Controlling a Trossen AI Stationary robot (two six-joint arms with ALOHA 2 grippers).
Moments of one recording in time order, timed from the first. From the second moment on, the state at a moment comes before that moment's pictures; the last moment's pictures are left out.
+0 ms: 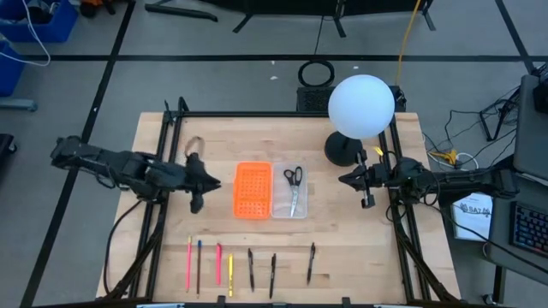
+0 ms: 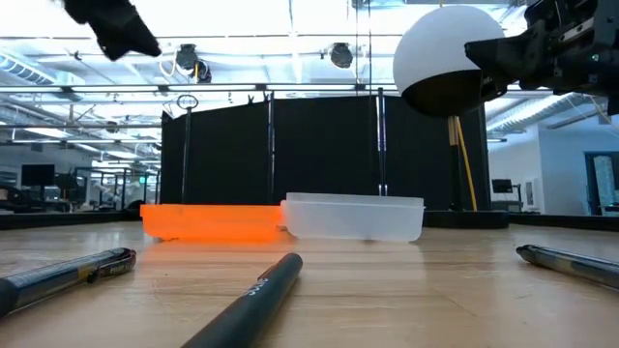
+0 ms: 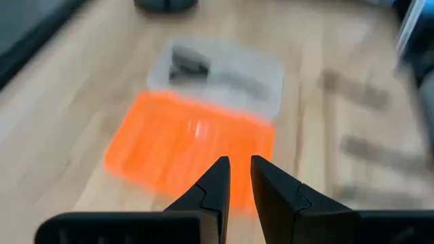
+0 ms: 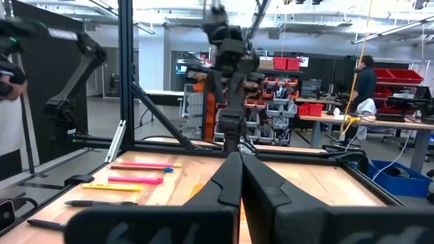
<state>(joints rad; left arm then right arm) -0.29 0.88 0.85 -0.71 -0.29 -0.42 -0.10 0.47 0.02 0.64 -0.19 -0.02</state>
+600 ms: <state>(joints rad) -0.69 1.52 1.32 -1.36 0.19 -1.26 -0.10 0.47 0.01 0.62 -0.19 0.07</state>
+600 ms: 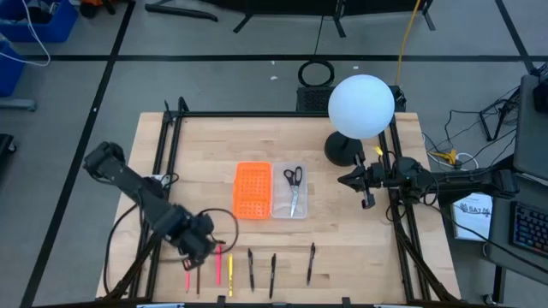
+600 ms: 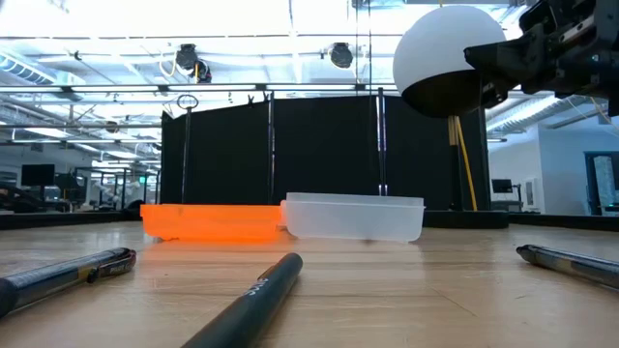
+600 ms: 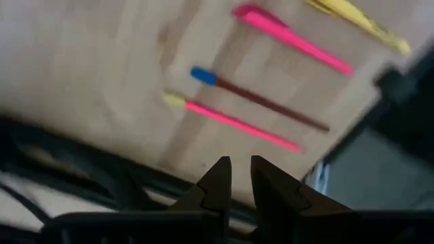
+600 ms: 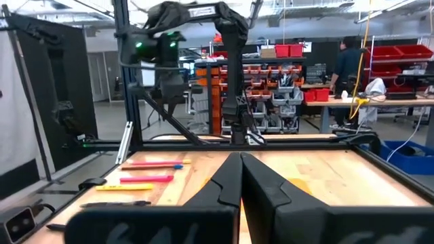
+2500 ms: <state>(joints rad) -0.80 1.59 0.81 -0.85 0.07 -2.10 -0.10 0.47 0.01 0.66 -0.19 0.11</state>
